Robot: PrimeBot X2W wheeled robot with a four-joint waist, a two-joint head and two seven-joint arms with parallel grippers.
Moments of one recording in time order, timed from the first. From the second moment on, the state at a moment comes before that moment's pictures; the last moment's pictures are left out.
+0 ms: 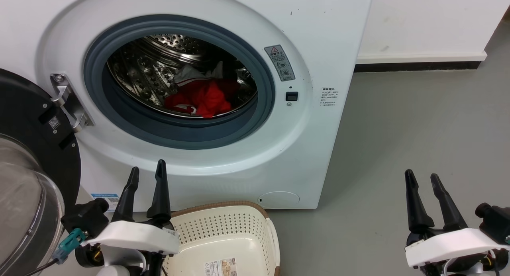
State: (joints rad) left arm -0.06 0.07 -0.03 0.05 -0.54 -0.05 -0.13; right arm 0.01 -0.05 -0.03 0.05 0.46 0.13 -0.11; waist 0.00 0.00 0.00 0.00
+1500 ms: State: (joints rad) left arm -0.03 0.11 -0.06 0.04 -0.14 0.04 -0.23; right arm 0.04 -0.05 -0.03 0.01 0.03 0.13 -0.13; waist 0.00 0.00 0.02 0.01
